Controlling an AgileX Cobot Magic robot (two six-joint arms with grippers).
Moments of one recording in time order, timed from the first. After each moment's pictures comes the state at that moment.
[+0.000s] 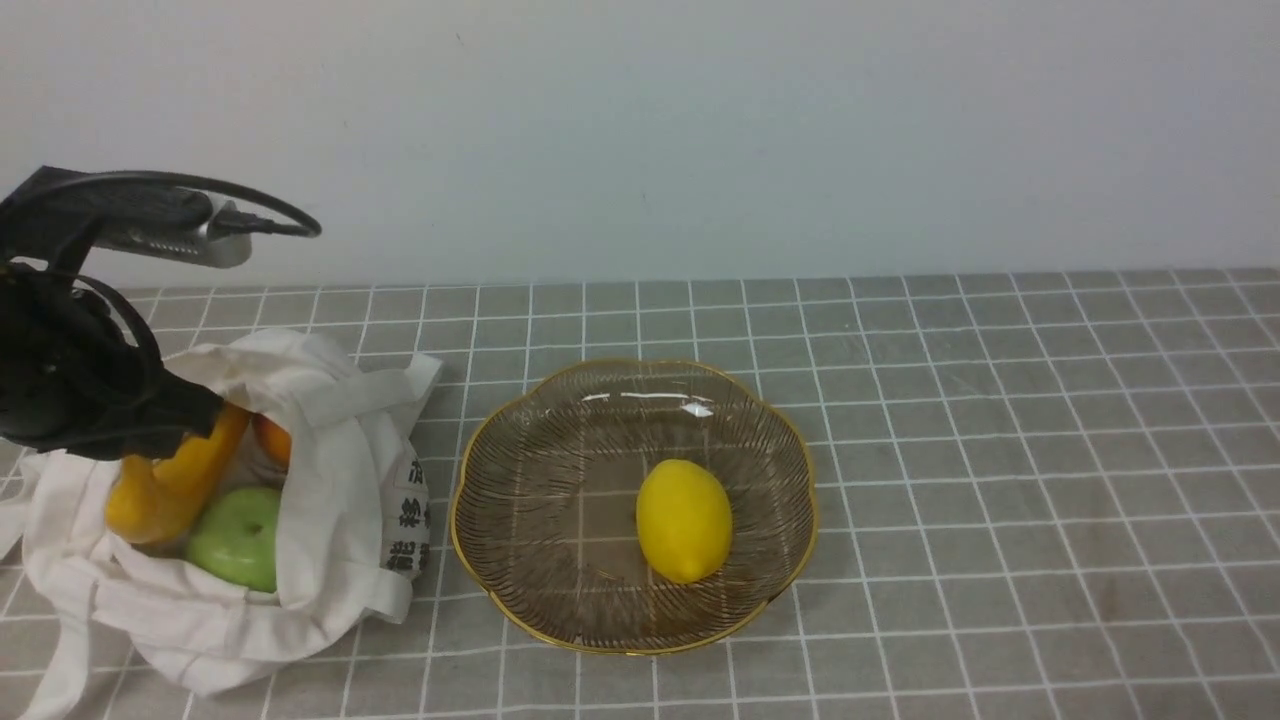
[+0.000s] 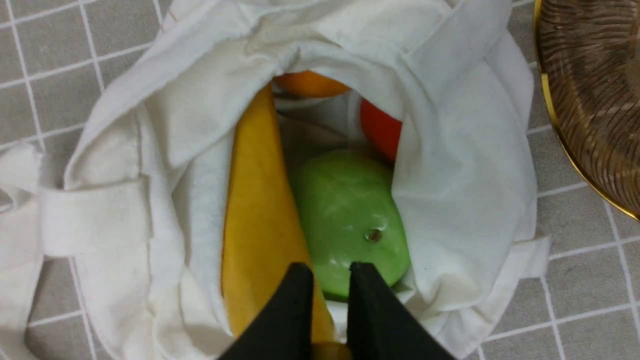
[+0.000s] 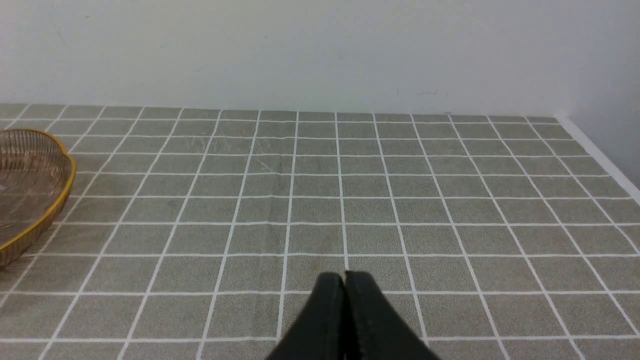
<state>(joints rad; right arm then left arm) 0.00 -0.02 0.03 -0.11 0.36 0.07 0.05 1.37 -1.06 -0.10 0.89 0.27</state>
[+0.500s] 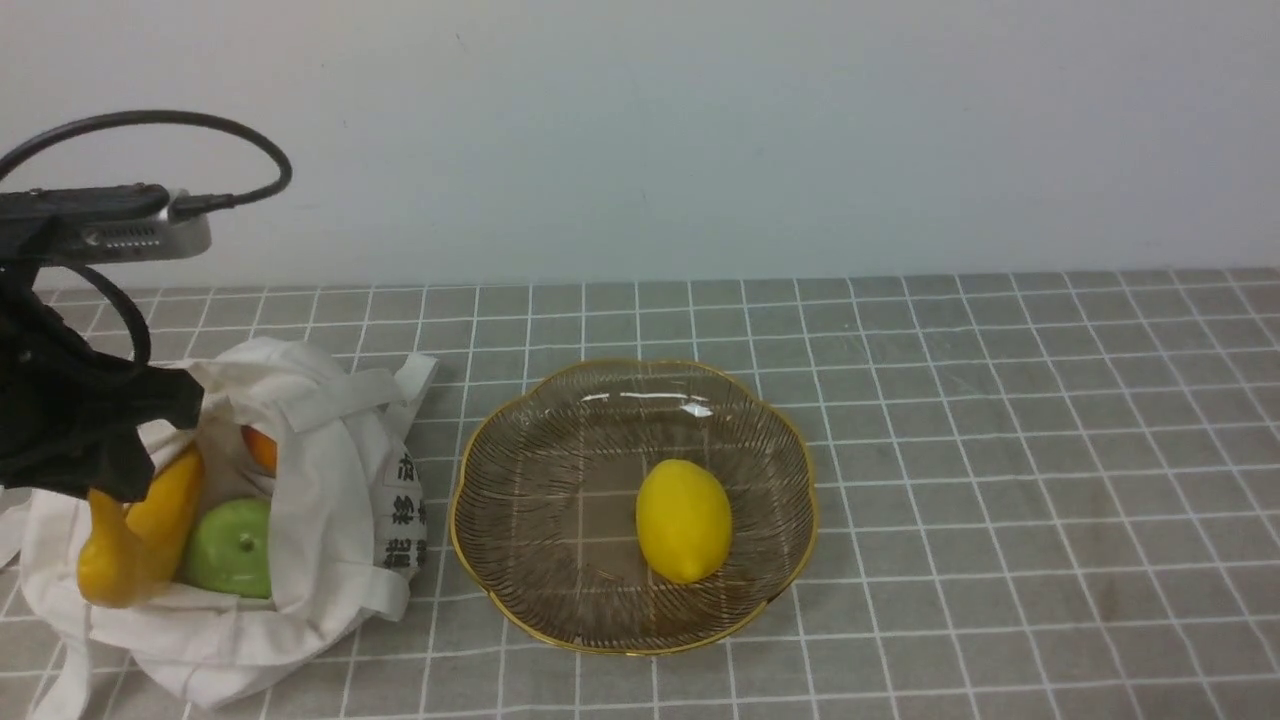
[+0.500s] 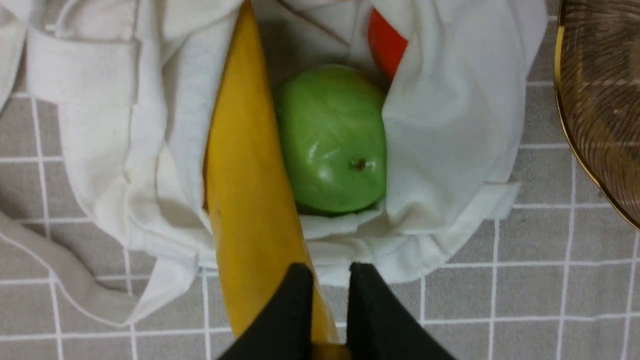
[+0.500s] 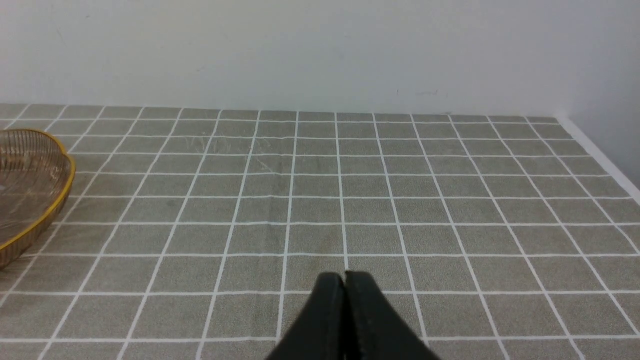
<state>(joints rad) 0.00 -0.02 0.03 -0.11 0.36 0.07 0.05 1.37 -1.13 -0.07 1.15 0.01</state>
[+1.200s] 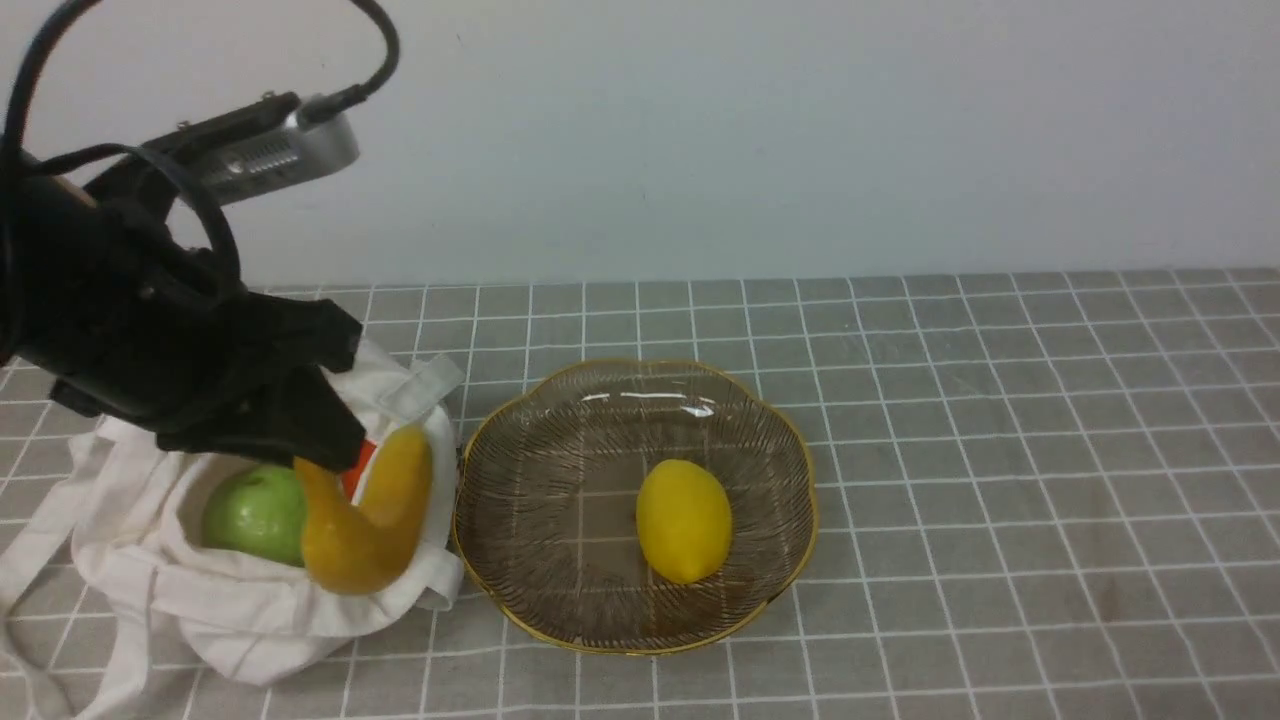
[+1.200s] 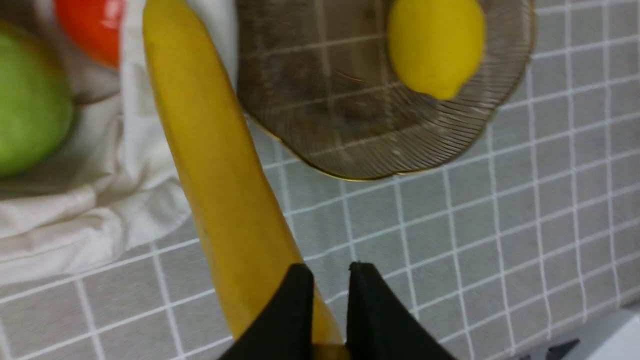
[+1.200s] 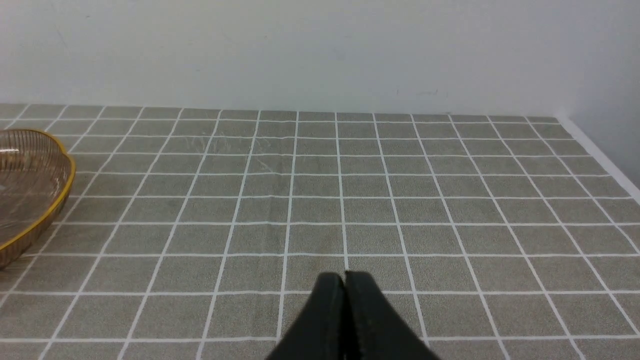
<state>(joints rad) 0.00 -0.02 0.03 -0.11 0.36 0.07 -0.14 1.36 -1.22 -0.45 1.23 0.13</state>
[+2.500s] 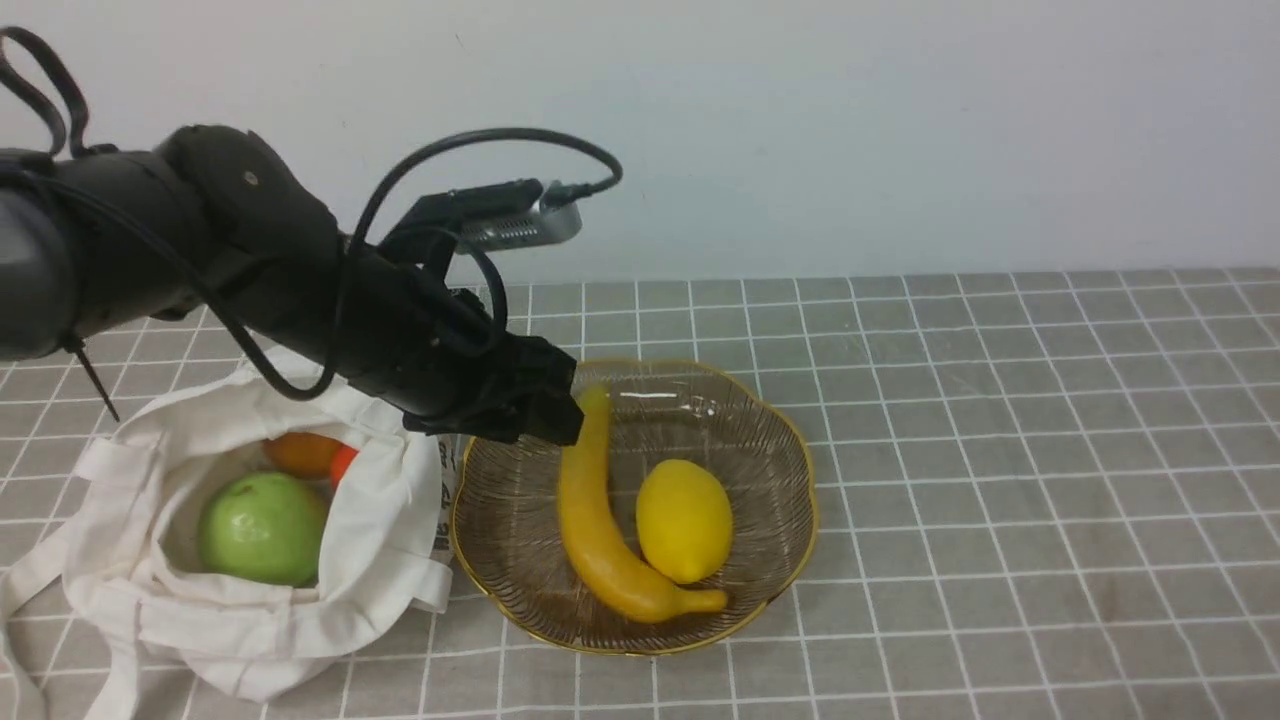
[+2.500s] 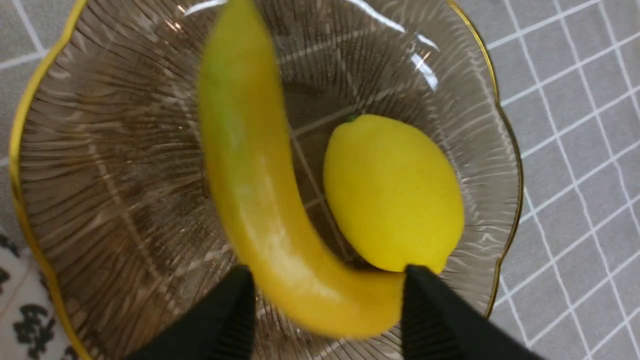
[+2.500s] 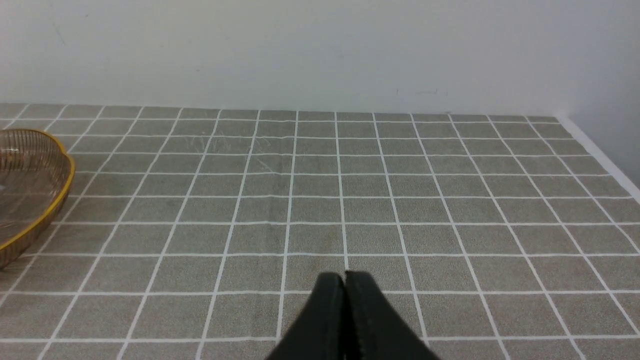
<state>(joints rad) 0.00 -0.02 0.03 -0.11 0.36 0.07 -0.26 1.72 -1.22 -0.64 0.78 0.43</state>
